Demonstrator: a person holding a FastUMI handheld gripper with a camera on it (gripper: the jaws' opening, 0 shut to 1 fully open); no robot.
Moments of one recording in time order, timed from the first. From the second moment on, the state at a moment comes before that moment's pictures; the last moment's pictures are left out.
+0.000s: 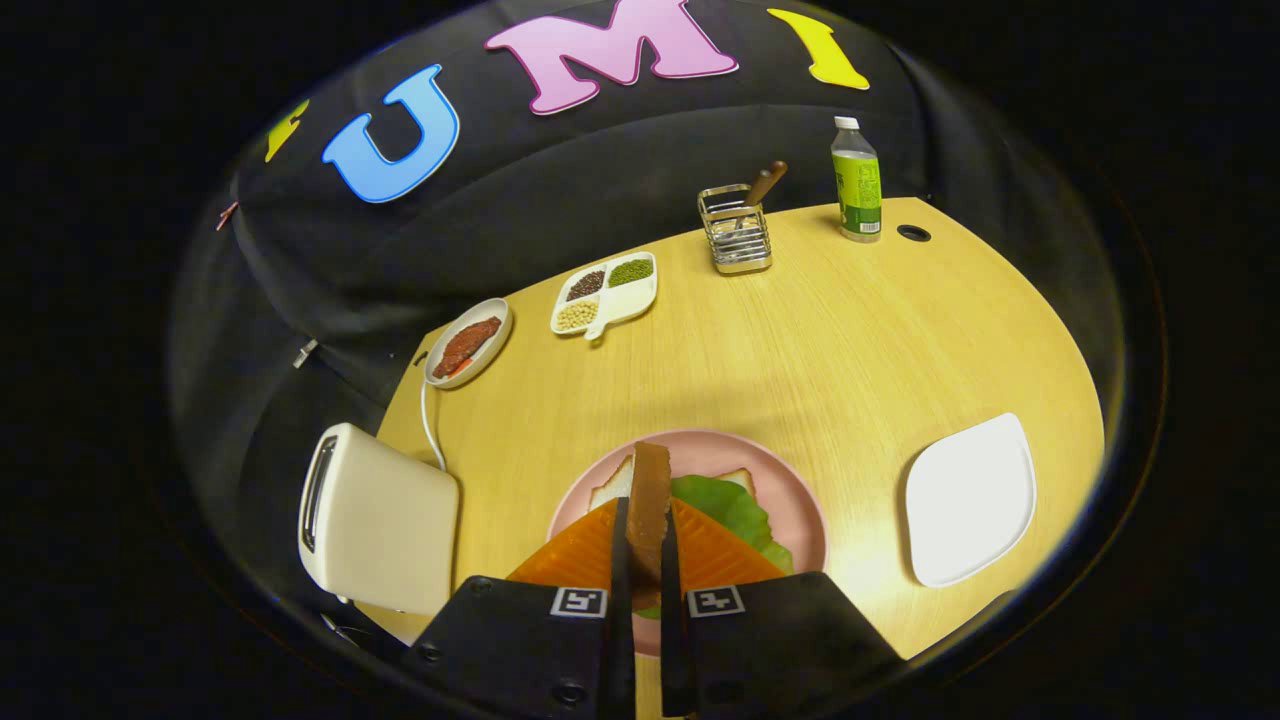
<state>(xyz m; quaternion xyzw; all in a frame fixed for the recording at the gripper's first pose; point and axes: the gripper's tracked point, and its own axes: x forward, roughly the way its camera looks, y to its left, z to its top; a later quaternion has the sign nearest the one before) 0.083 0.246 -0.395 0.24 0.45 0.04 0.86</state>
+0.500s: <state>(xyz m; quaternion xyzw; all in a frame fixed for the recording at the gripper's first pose) 0.076 0.223 -0.448 0.16 0.48 0.03 0.86</state>
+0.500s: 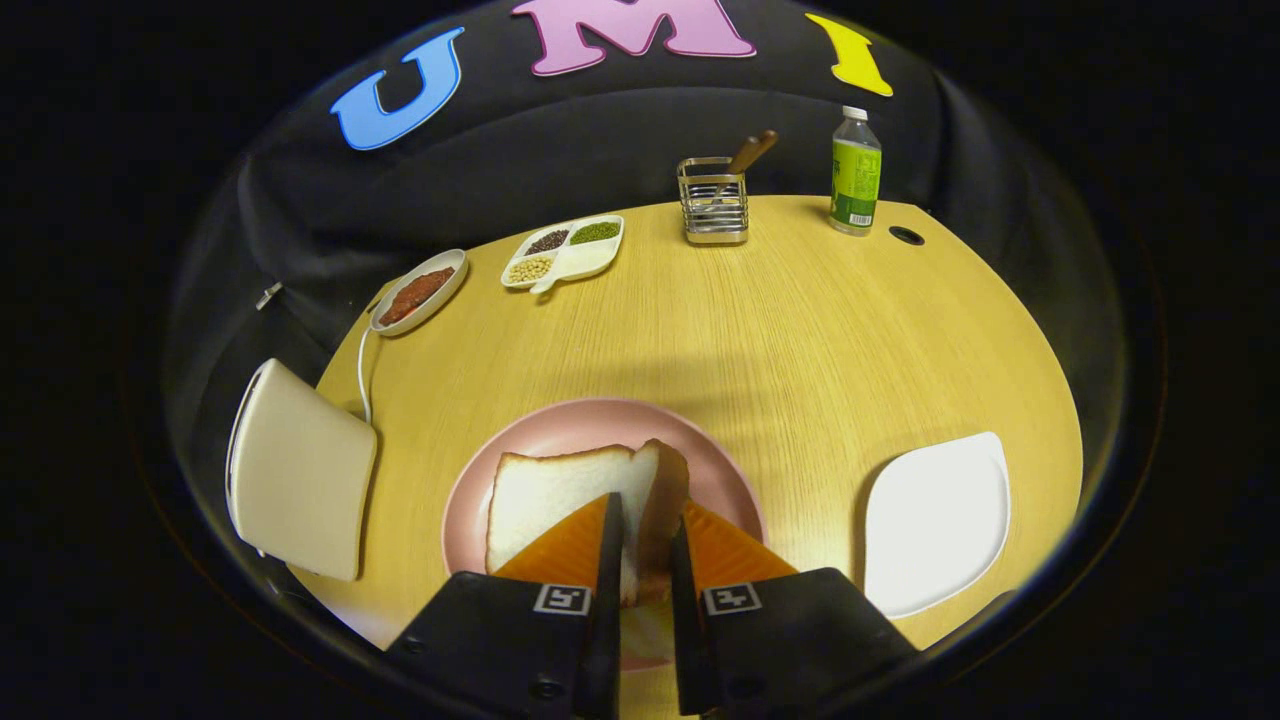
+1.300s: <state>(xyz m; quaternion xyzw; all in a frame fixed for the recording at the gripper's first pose) 0.067 0.204 -0.430 0.11 0.48 -0.01 0.87</state>
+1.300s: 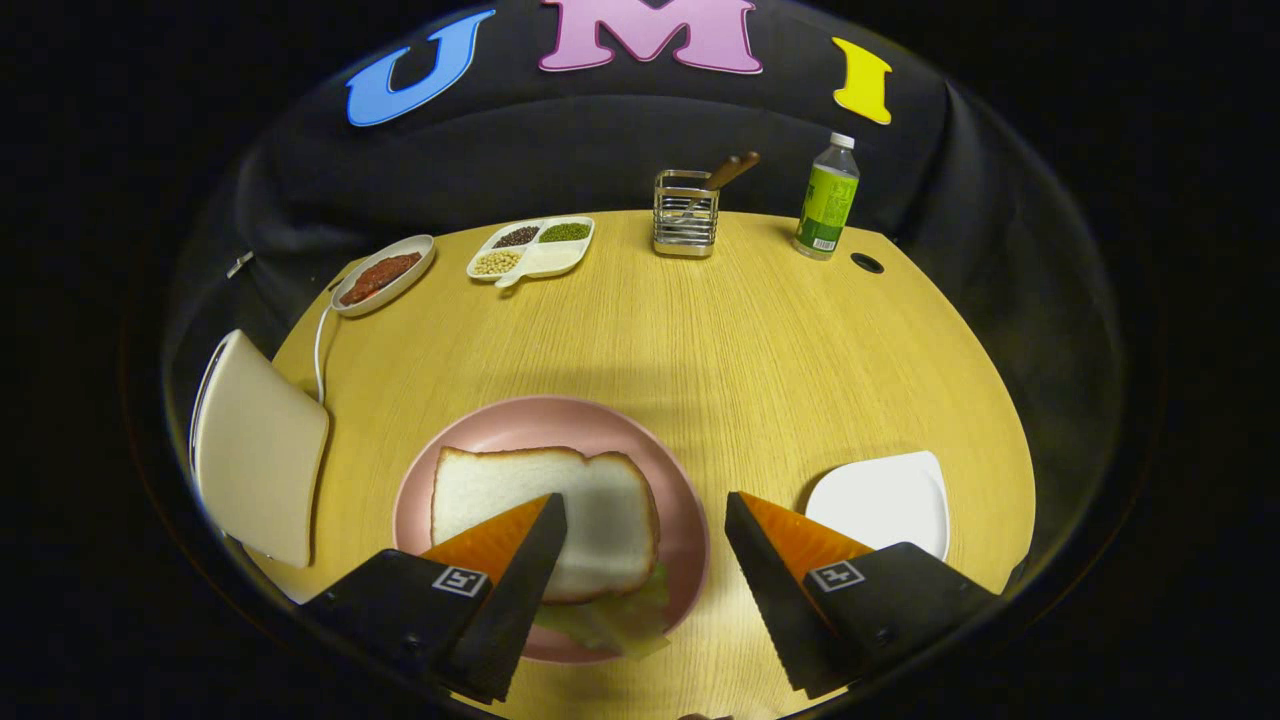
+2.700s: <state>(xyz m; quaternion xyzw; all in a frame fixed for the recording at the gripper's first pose) 0.016 0.163 -0.084 0.07 0.16 0.10 0.98</state>
